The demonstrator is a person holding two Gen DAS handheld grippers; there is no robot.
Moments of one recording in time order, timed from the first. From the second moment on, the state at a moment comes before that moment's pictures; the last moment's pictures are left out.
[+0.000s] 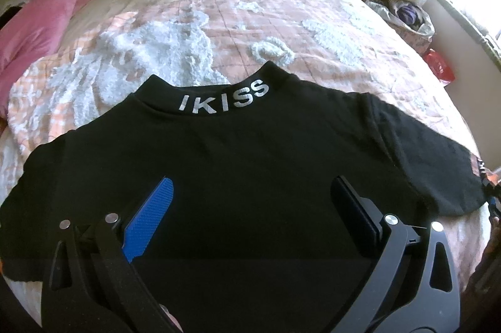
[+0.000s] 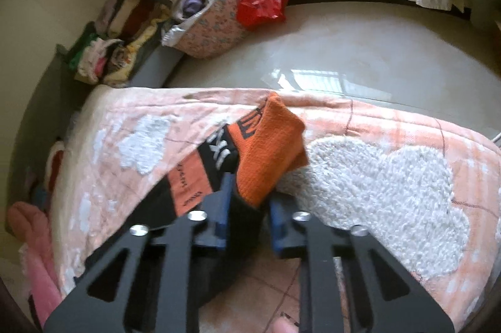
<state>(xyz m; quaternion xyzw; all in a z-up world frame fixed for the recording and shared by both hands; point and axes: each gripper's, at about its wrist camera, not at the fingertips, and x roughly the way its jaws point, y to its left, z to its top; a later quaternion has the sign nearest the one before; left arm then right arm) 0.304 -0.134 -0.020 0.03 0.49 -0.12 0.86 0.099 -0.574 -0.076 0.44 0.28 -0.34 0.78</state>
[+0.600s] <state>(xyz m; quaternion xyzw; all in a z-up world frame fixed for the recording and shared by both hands) 0.281 -0.090 0.038 -0.03 0.47 -0.14 0.87 0.123 -0.498 0.038 0.38 0.23 -0.18 0.88</state>
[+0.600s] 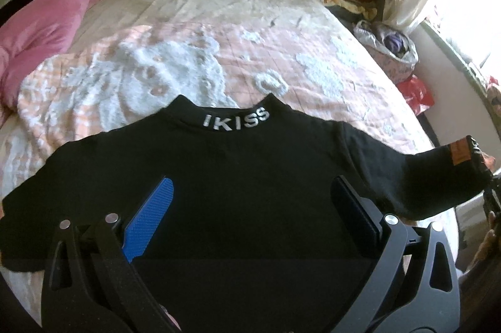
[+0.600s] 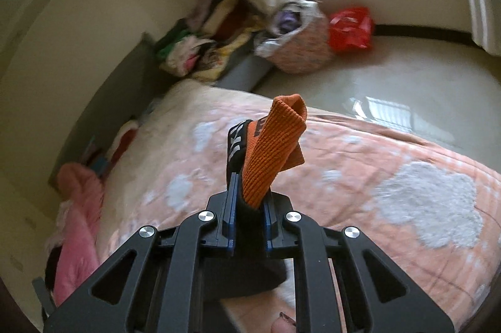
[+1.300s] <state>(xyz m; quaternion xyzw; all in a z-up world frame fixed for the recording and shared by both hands) 0.270 -0.026 0.075 -0.08 0.45 -0.16 0.87 0.179 -0.354 0.093 0.27 0.27 -0.06 0.92</state>
